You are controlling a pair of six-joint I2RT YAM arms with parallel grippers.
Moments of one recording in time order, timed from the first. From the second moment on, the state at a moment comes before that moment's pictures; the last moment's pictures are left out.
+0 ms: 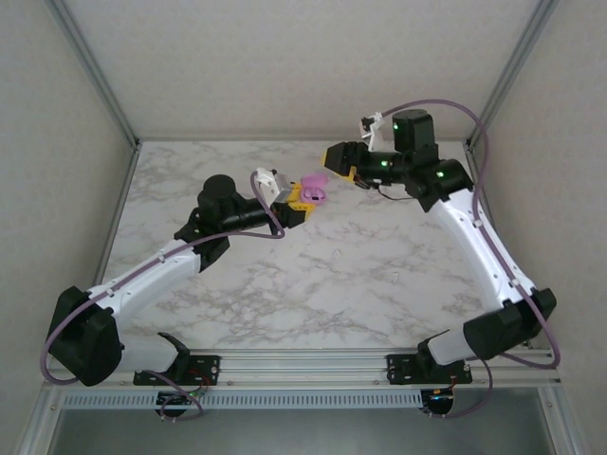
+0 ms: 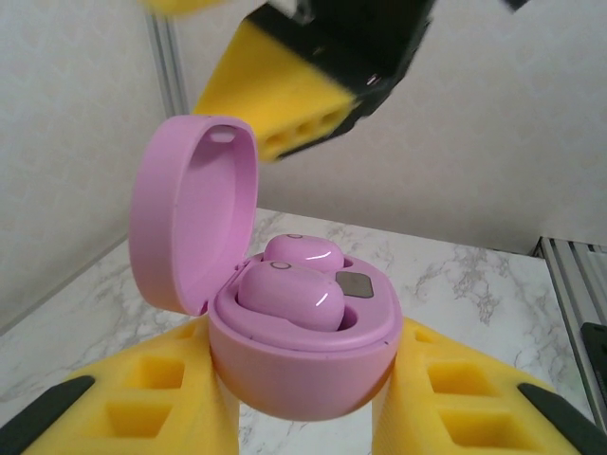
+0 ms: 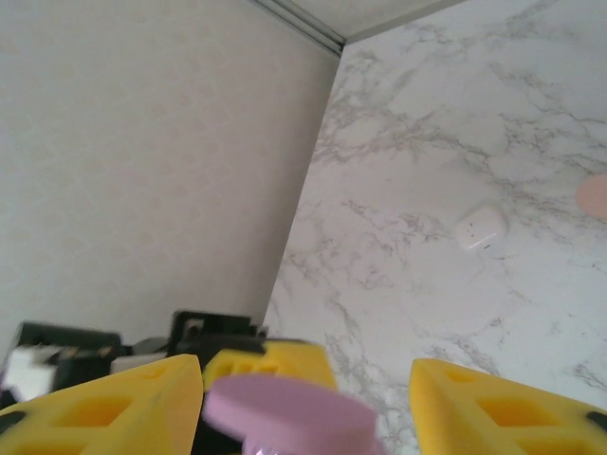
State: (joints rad) left arm -0.61 1.30 0.93 0.32 0.65 0.06; right arm 0.43 1.47 1.64 -0.70 -0.65 0.69
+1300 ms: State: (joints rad) left arm -0.62 1.32 0.96 0.40 0.57 0.00; right arm 0.42 1.42 1.25 -0.07 -1.06 1.19
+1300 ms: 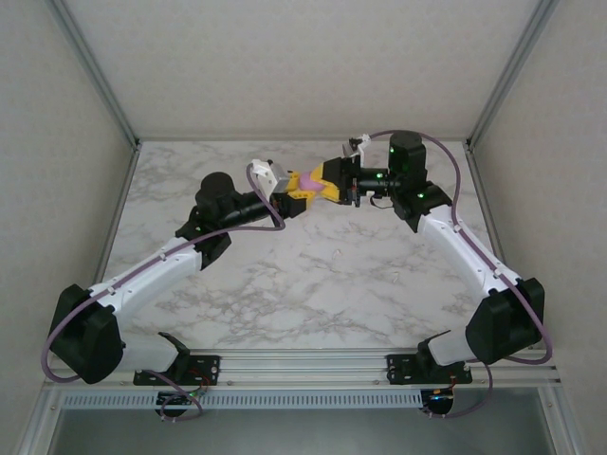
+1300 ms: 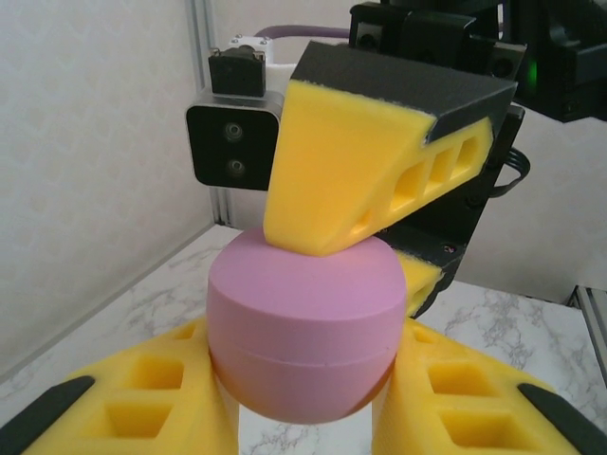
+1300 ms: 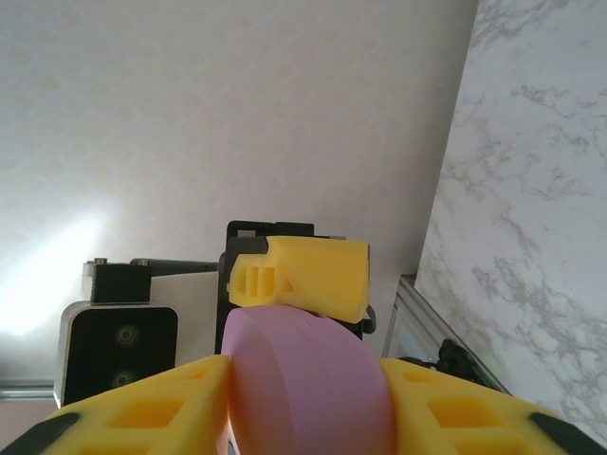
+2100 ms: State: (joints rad) left arm -0.62 1.33 0.97 0.32 0.50 0.04; right arm 0.38 1.31 1.14 -0.07 -0.82 1.16
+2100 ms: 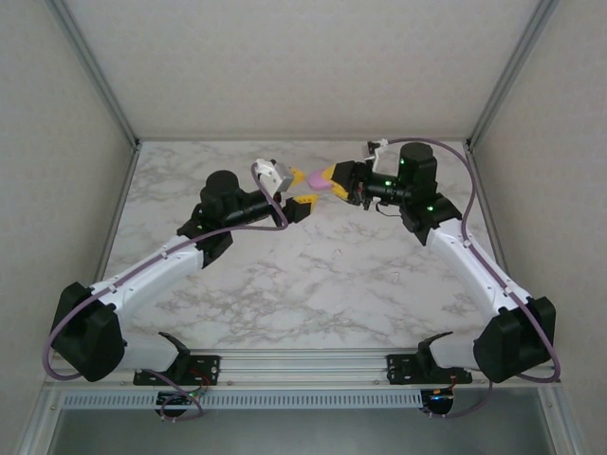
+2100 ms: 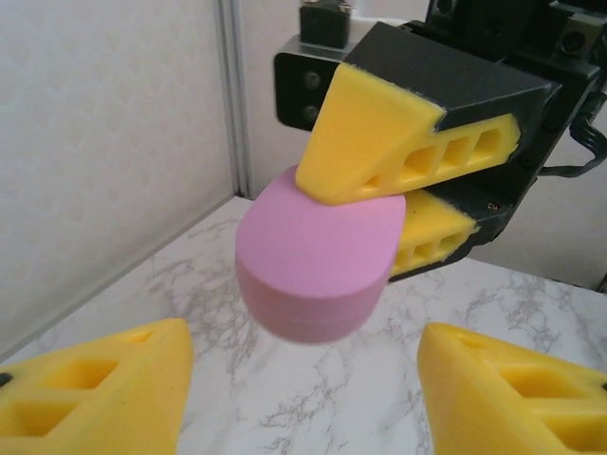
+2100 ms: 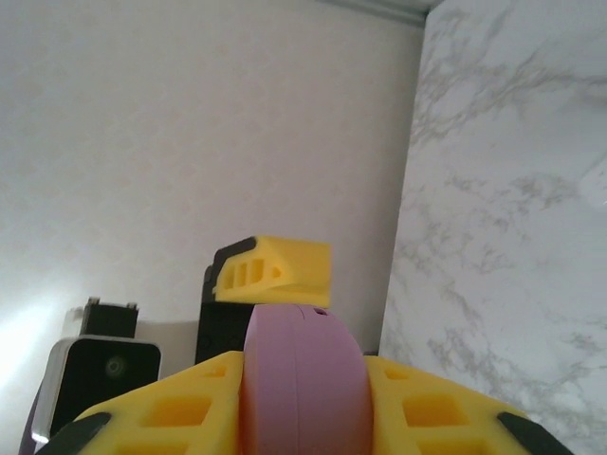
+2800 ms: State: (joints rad) left arm -0.61 1.16 0.92 0.13 0.21 -0.04; right arm 0.29 1.85 1.25 -0.24 -0.53 0.92
